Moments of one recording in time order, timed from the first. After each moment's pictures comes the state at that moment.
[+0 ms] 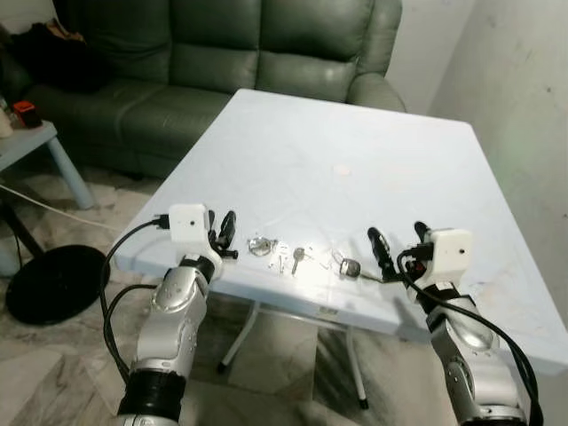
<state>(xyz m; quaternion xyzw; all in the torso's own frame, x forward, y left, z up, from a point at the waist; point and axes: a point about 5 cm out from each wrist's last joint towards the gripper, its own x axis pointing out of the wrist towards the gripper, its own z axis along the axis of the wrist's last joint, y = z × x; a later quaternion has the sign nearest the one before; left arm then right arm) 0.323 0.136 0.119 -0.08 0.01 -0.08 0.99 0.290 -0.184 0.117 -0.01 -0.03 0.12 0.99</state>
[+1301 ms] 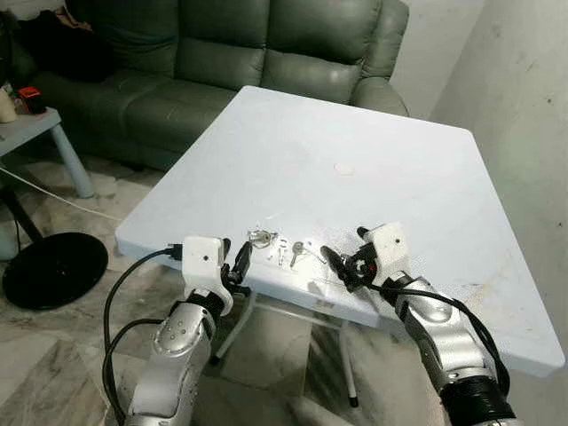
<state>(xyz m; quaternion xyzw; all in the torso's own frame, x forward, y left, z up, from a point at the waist) 0.275 0.112 0.105 -0.07 0.04 -0.14 0.99 0.315 -0.141 0.092 -0.06 0.07 0.24 0.97</state>
